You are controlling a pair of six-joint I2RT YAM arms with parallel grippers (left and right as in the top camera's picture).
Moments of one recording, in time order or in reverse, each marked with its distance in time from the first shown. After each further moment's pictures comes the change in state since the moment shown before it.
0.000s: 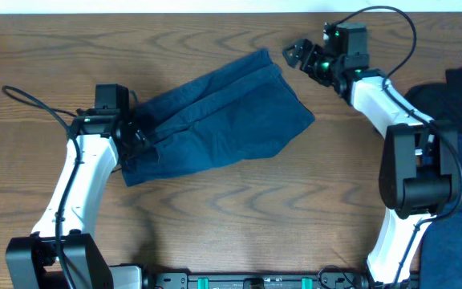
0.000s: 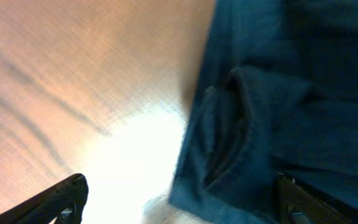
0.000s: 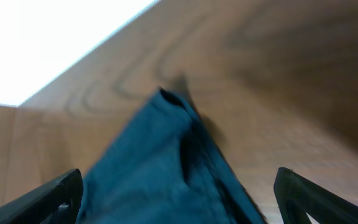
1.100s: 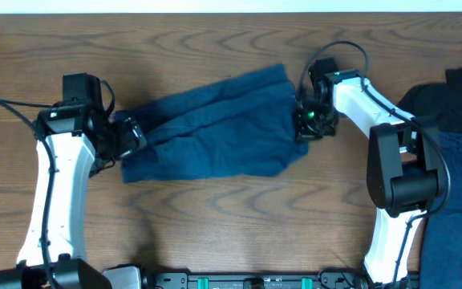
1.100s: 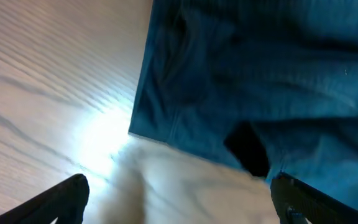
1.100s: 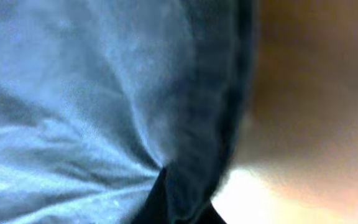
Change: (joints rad) left arm 0.081 -0.059 0.171 -0.237 0.353 0.192; right arm 0.113 0.036 0.019 -0.875 0.194 -0.490
